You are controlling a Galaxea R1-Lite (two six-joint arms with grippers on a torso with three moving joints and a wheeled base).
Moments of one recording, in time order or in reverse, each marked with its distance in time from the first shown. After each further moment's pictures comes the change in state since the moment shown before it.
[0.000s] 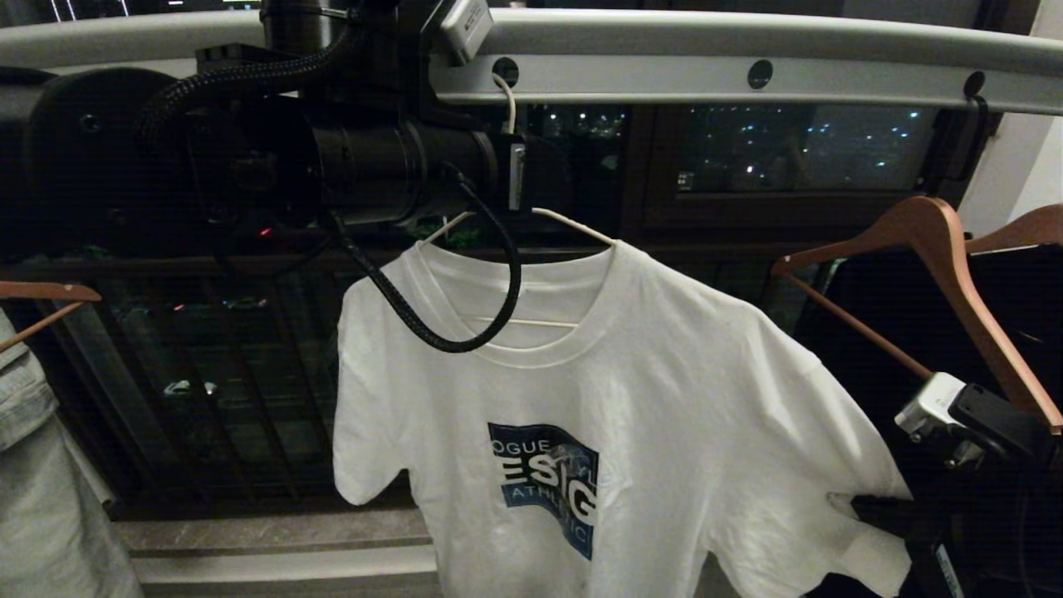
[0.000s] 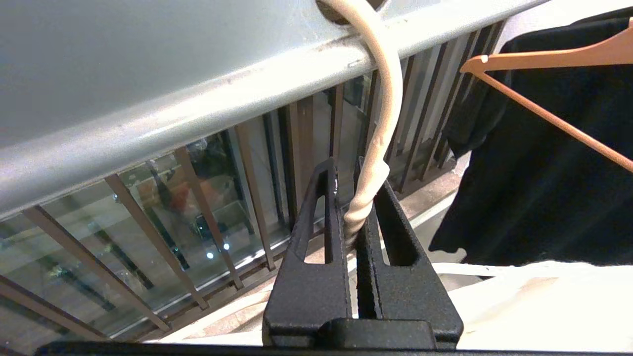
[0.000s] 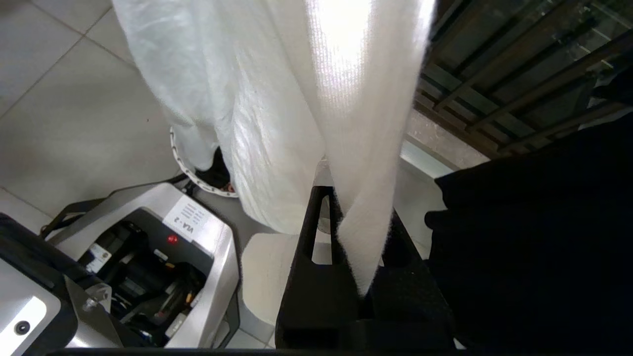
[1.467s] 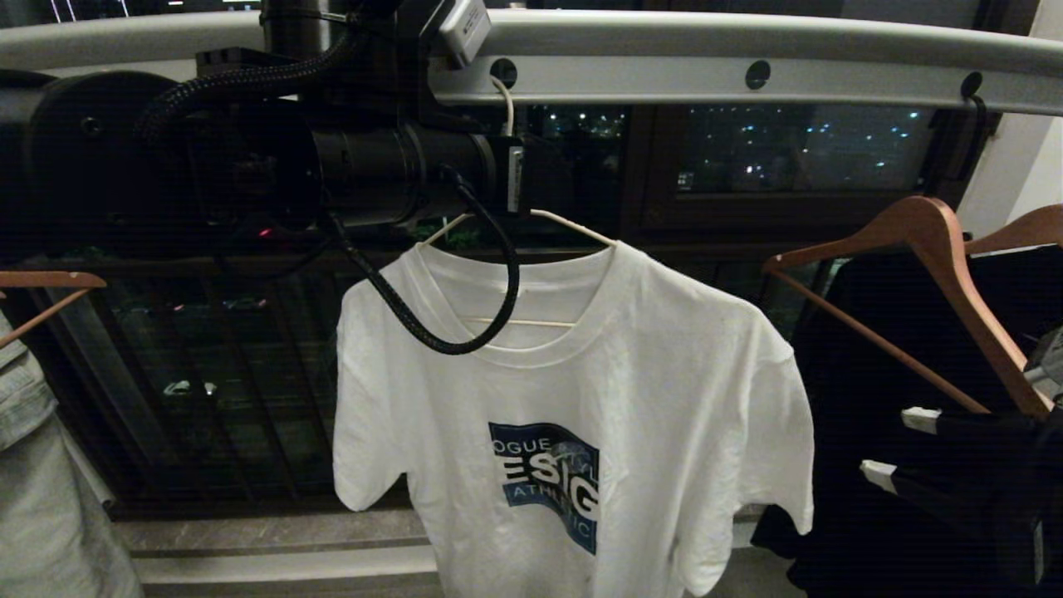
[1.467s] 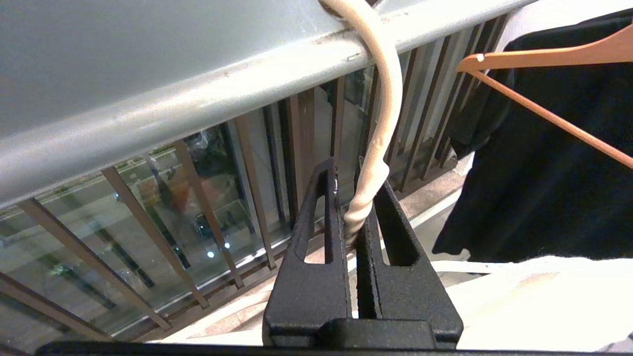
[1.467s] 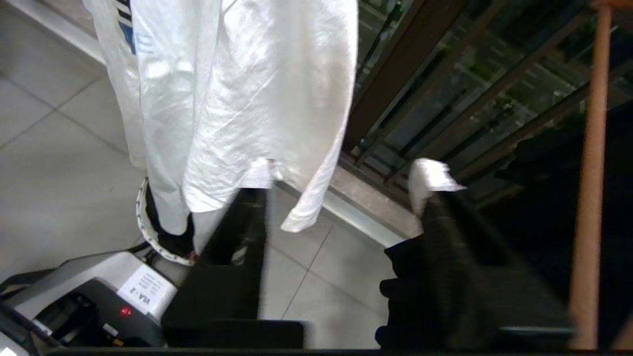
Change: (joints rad) left arm 0.000 0.000 0.008 0.001 0.000 0.000; right arm 0.001 -0.176 -0.056 -0.027 0.012 -0.043
